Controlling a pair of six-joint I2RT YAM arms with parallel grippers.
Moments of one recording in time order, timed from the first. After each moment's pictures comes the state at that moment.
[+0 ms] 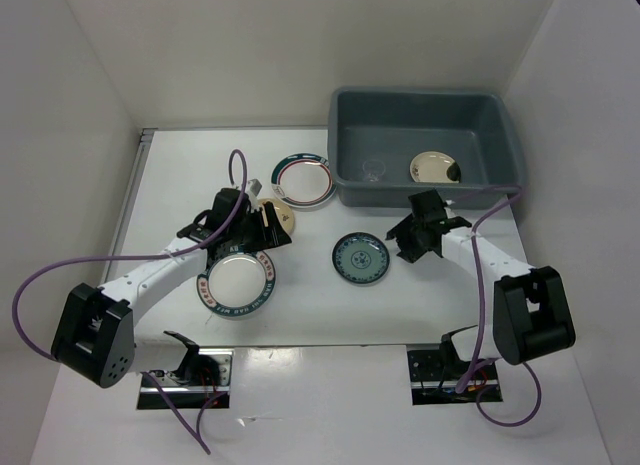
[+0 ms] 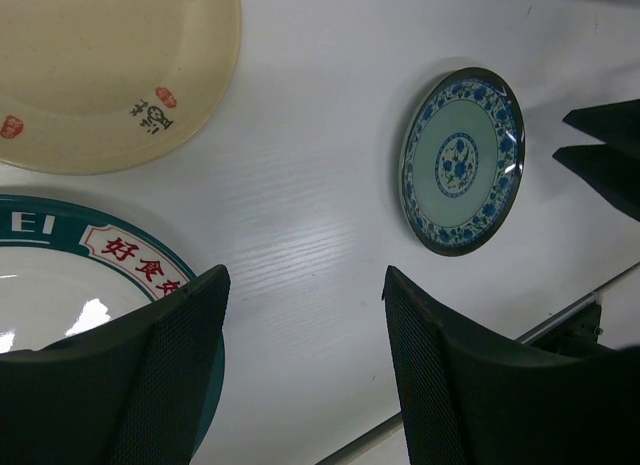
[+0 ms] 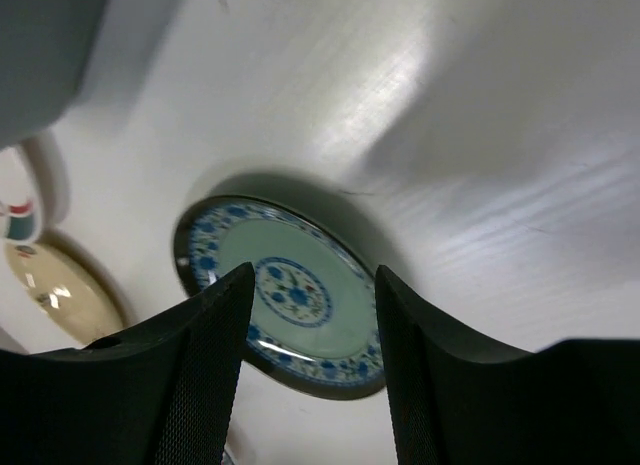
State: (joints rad) left arm -0.42 1.29 0.80 -0.24 0.21 -0.63; right arm 0.25 1.36 0.76 -0.42 0.05 1.16
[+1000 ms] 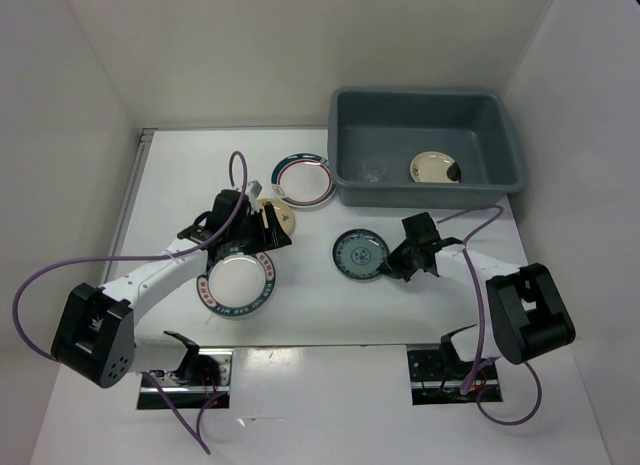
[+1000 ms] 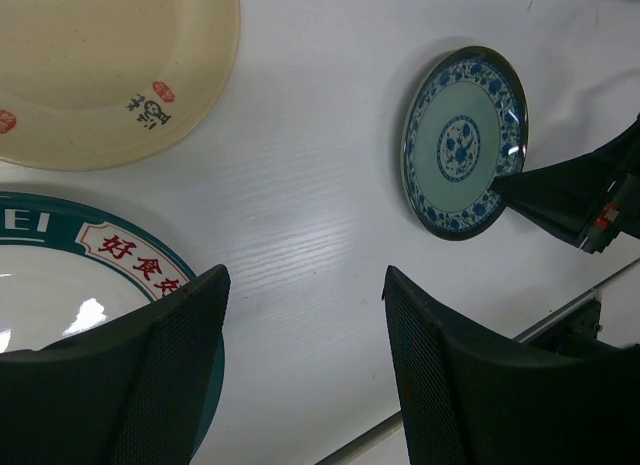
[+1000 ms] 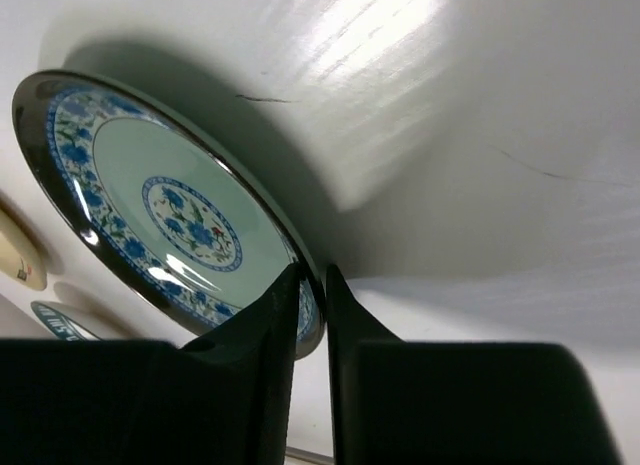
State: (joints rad) left arm -0.42 1.29 0.78 -0.23 0.22 -0.63; right arm 0.30 1.37 0.56 -0.29 -0.12 1.15
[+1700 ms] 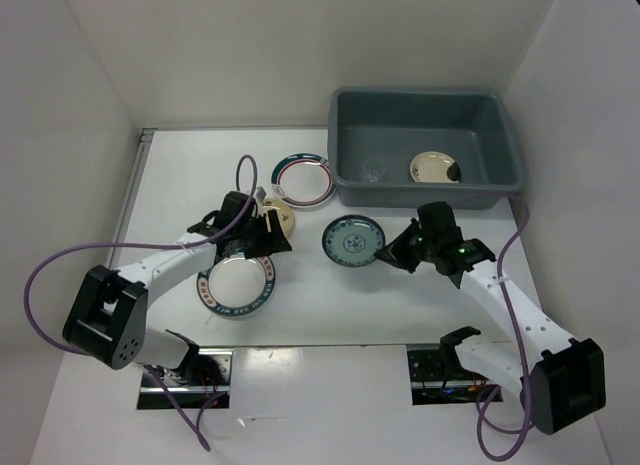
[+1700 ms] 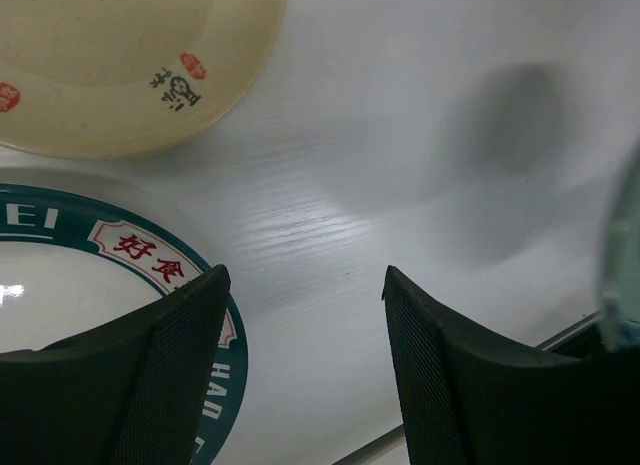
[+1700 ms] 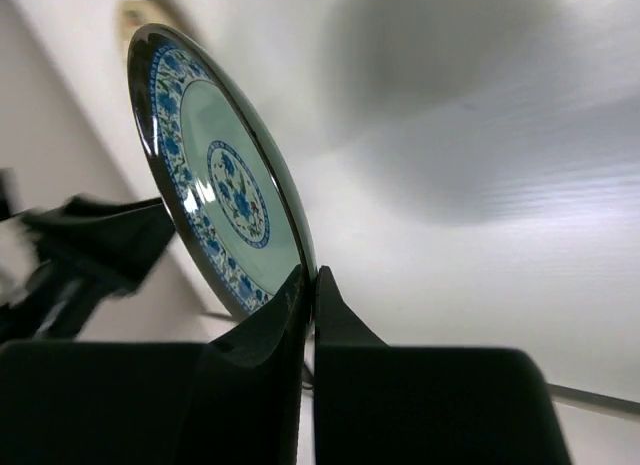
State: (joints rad) left arm -0.42 1.37 0.79 -0.23 0.21 -0.63; right arm 0.35 1.00 0.66 -0.53 -0.20 1.15
